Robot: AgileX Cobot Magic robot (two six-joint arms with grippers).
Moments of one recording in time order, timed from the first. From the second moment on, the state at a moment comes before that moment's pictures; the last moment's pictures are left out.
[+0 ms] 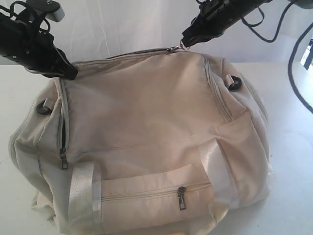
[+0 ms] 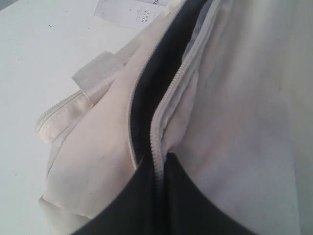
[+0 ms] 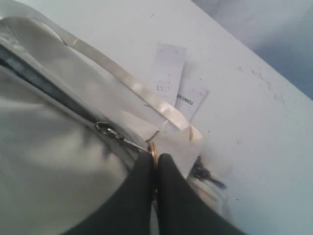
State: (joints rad) left arm -0.08 1.60 -1.30 -0.49 0.72 0.76; right arm 0.03 2.15 -2.10 0.57 1.04 -0.80
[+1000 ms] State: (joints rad) left arm -0.08 1.59 -1.31 -0.46 0.75 0.82; right arm -0.12 2.09 -2.10 0.58 1.25 -0.72
